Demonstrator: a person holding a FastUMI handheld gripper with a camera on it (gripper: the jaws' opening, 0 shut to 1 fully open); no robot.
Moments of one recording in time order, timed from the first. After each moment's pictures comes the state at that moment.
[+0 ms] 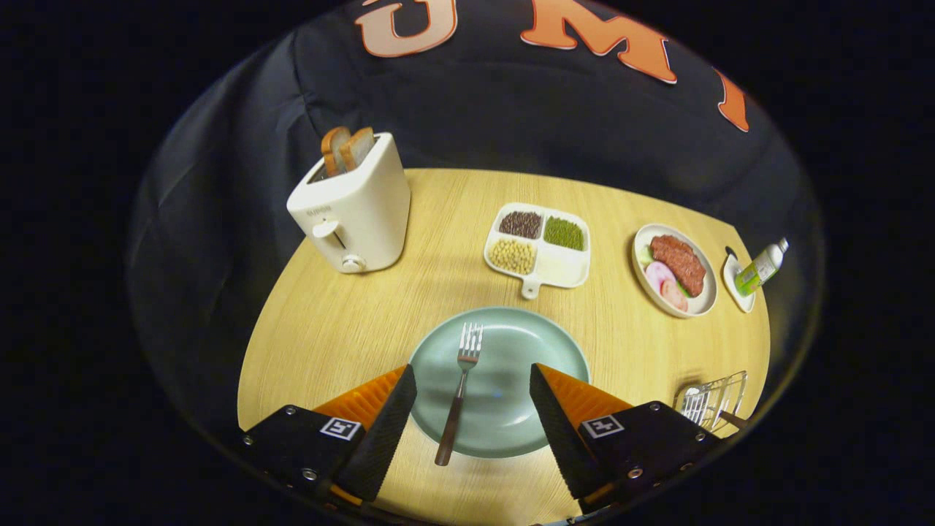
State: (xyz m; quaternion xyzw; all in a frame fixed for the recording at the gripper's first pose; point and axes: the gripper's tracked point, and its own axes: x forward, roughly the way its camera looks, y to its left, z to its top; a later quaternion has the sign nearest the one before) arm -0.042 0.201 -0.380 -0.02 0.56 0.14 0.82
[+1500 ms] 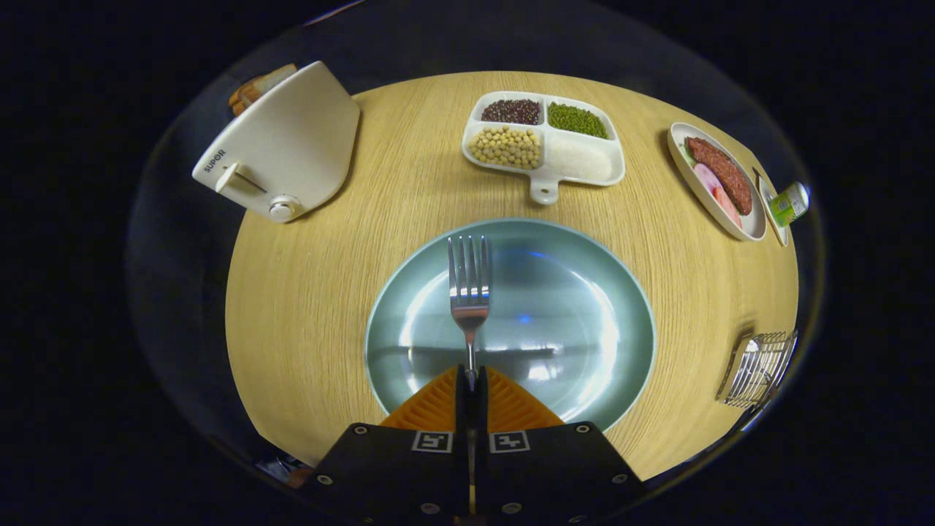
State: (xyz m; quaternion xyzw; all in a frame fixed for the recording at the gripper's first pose) arm -0.060 0.203 -0.446 0.03 0.67 0.11 0.74
